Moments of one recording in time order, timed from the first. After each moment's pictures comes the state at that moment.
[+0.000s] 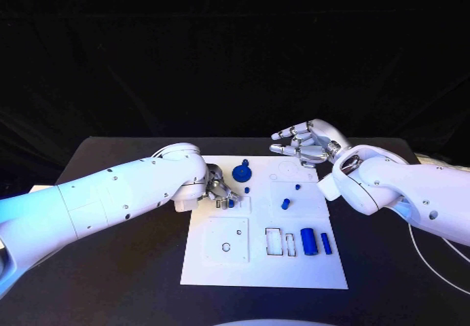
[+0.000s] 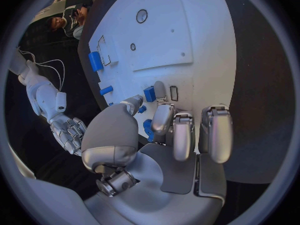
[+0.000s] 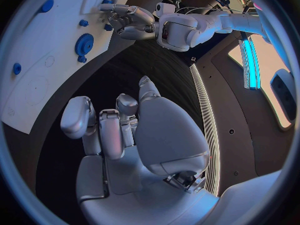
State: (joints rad) left arm 1.26 -0.48 -0.03 1.30 -1.04 0.26 -0.69; left_hand 0.89 -0.13 0.33 0.29 0.16 1.05 0.02 0.54 0.54 1.41 -0.05 1.25 1.19 1.47 -0.09 1.57 1.31 0.04 1.47 0.03 1.51 1.31; right arm 1.18 -0.95 0.04 1.66 -0.78 -0.48 0.05; right_hand 1.41 -0.01 -0.13 0.23 0.26 0.92 0.16 0.07 0.07 1.26 0.07 1.02 1.11 1.46 0.00 1.44 1.31 0.08 1.27 0.11 1.30 1.08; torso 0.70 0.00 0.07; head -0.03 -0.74
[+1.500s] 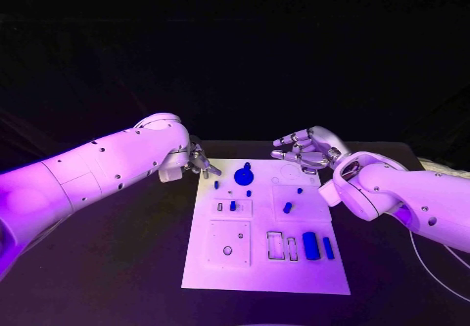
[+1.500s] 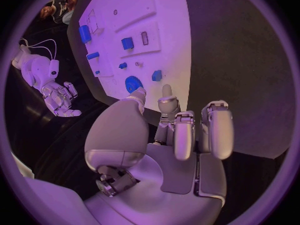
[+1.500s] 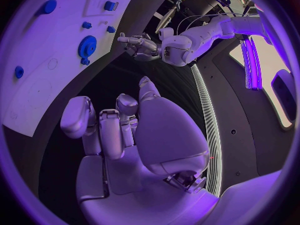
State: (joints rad) left arm 1.34 -0.47 0.03 1.11 -1.10 0.30 -0.67; left_hand 1.09 -0.06 0.11 0.28 0.15 0.94 0.07 0.49 0.48 1.26 0.00 1.07 0.98 1.47 -0.06 1.57 1.31 0.04 1.46 0.06 1.44 1.31; right arm 1.17 -0.93 0.04 1.64 -0.78 -0.47 0.05; right_hand 1.41 0.00 -0.13 0.23 0.26 0.92 0.16 0.07 0.07 1.26 0.07 1.02 1.10 1.46 0.00 1.44 1.31 0.08 1.27 0.11 1.30 1.08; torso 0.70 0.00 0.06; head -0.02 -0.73
